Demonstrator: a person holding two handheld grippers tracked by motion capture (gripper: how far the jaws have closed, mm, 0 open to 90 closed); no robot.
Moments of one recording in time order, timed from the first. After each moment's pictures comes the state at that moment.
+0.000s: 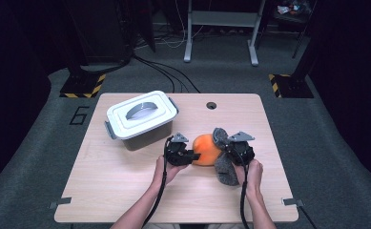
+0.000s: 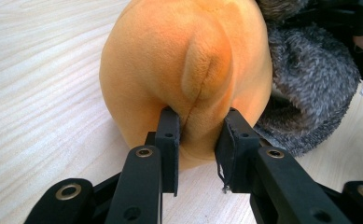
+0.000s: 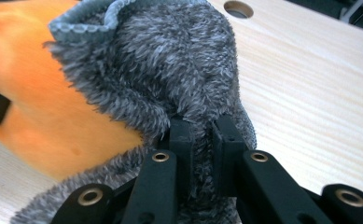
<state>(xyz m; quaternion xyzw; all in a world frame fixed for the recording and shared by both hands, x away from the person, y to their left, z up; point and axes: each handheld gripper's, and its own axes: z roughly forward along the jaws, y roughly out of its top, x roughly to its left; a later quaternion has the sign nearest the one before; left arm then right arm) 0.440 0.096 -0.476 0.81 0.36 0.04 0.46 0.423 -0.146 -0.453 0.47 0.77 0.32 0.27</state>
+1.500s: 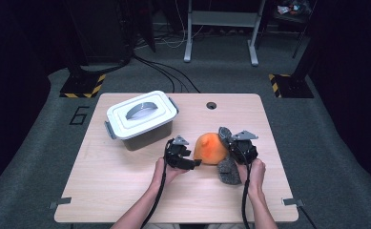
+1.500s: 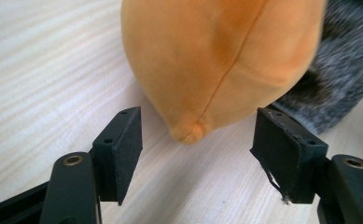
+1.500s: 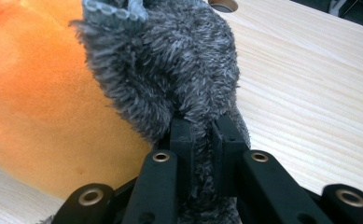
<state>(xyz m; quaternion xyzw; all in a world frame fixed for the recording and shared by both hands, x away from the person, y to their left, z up) 0.444 0.096 -0.494 0.83 0.36 0.03 0.43 0.428 -0.155 -0.453 0.48 0.77 0.32 0.28</state>
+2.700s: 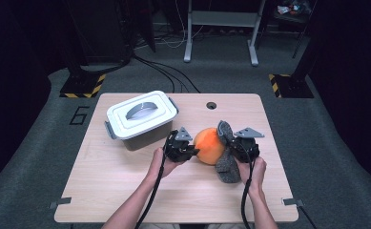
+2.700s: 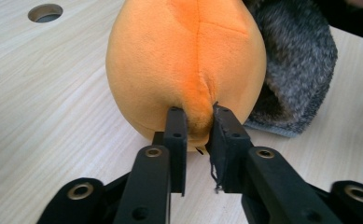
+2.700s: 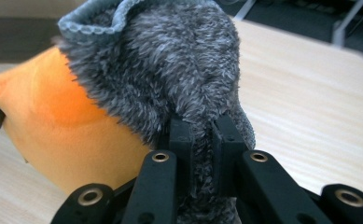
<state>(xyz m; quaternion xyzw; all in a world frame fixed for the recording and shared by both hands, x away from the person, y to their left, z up) 0.438 0.093 -0.439 0.86 0.27 0.11 0.42 0.424 -0.156 -0.436 0.48 0.75 0.37 0.27</state>
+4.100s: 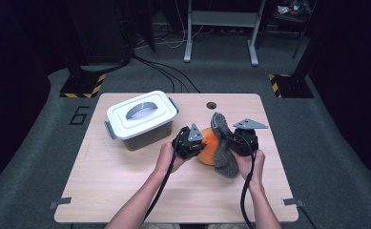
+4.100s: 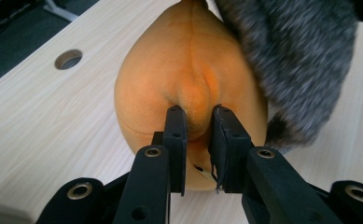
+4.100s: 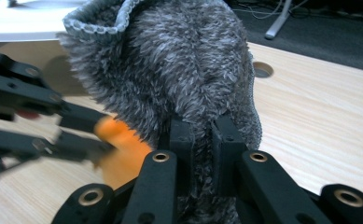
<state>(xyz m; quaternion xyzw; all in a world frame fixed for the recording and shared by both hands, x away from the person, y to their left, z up) 0.437 0.061 -0.421 0.87 0.21 0.18 0.40 0.420 -0.143 -0.389 0.44 0.75 0.43 0.23</state>
